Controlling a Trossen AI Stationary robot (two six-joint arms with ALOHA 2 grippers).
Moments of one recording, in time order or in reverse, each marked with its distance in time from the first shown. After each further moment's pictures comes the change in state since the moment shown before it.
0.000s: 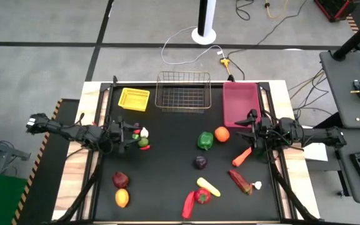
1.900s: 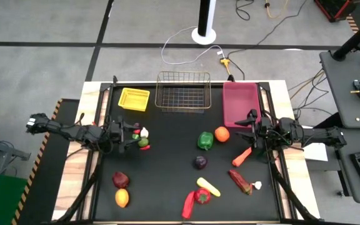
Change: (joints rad) left arm 0.000 0.000 0.000 0.000 0.000 0.000; right arm 0.000 0.000 0.000 0.000 0.000 0.000
